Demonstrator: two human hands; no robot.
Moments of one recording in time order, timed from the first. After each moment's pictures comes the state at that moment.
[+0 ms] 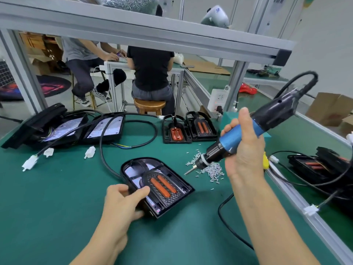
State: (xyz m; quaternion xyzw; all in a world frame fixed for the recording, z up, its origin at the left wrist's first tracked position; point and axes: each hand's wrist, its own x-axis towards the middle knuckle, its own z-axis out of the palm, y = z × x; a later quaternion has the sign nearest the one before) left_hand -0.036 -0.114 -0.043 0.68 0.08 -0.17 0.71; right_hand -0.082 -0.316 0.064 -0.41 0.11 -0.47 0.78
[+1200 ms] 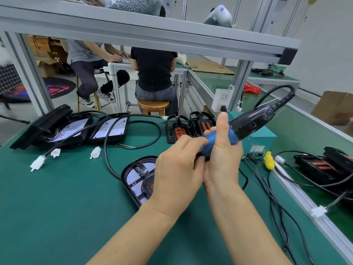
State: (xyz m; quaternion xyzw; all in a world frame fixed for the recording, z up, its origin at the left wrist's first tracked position) left_hand -0.057 -0.181 0.042 0.74 -0.41 0.23 0.48; right_hand -0.061 -0.268 0.053 -0.37 0.20 -0.46 0.78
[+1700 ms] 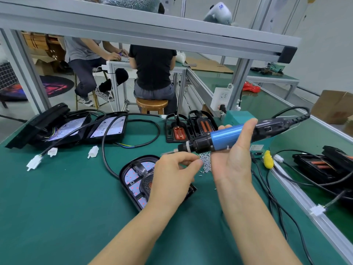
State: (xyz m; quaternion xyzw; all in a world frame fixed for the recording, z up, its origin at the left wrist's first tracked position) left_hand -0.052 -0.183 0.023 0.72 -0.24 -0.05 0.65; right_hand -0.070 -0.293 0.054 -0.26 0.17 -0.43 0.85
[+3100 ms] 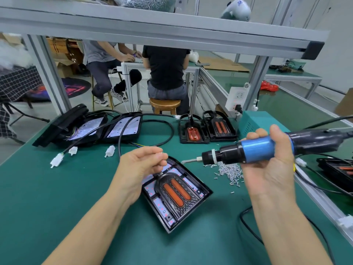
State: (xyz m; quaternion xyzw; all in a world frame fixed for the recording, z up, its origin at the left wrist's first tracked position) left_hand 0.017 -0.115 0.004 0.57 -0.08 -0.18 0.80; right_hand -0.093 -0.306 0.051 -0.26 0.06 -0.42 0.87
